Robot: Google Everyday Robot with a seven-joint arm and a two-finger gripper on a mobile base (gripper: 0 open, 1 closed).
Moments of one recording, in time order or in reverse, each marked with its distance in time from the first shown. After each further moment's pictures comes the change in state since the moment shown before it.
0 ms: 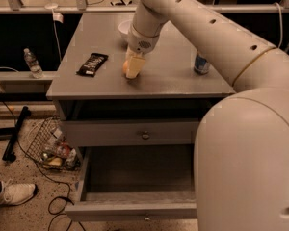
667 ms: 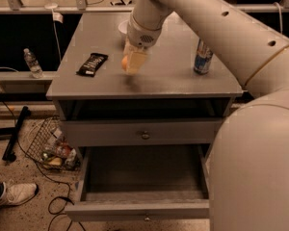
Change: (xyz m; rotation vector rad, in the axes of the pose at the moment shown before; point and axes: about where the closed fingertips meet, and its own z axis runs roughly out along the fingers) arm -0.016 0.014 -0.030 0.018 -0.022 -0.084
